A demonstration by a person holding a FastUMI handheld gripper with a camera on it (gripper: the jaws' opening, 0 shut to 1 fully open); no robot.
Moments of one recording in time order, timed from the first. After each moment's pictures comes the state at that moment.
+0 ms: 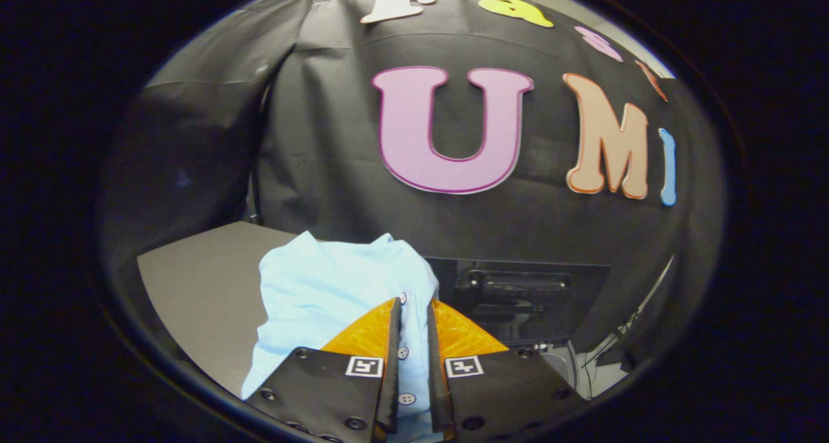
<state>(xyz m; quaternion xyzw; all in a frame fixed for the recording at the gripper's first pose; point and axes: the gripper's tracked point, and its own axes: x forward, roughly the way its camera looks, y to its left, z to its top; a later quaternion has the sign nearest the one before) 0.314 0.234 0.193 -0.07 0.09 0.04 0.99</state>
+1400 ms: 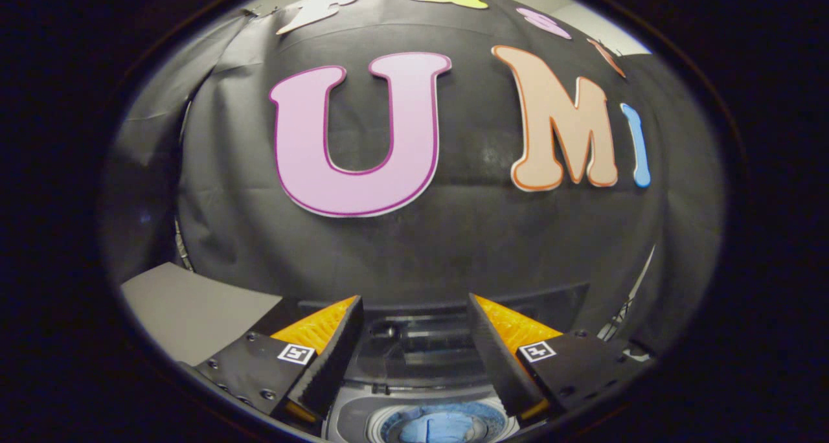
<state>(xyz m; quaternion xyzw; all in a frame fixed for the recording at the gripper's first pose) 0.437 0.159 0.222 -0.03 0.05 -0.03 1.00</state>
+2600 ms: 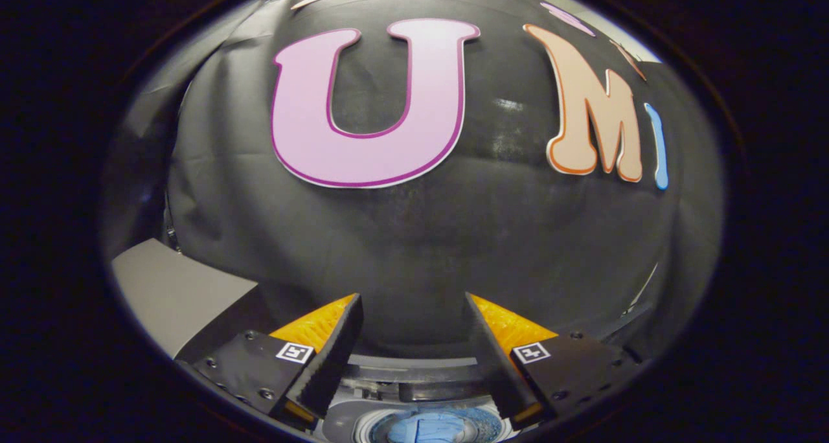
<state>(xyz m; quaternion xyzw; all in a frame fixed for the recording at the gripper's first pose) 0.455 0.159 0.173 -0.06 0.09 -0.02 0.99</state>
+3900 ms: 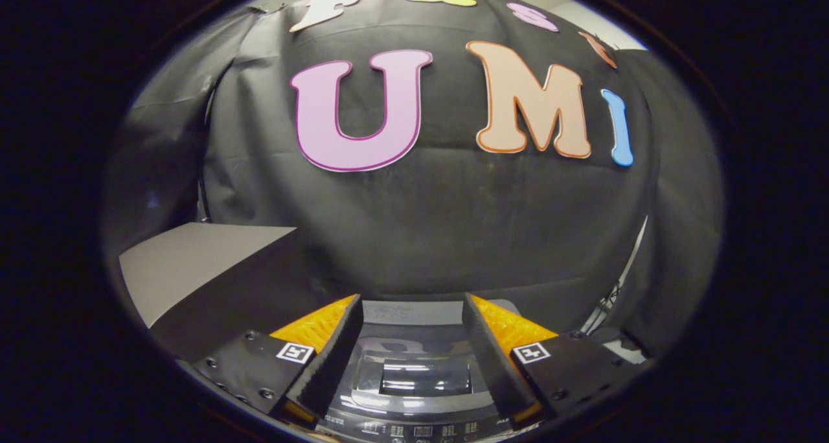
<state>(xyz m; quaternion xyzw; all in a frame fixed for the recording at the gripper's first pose) 0.308 0.111 0.159 -0.03 0.10 -0.02 0.99</state>
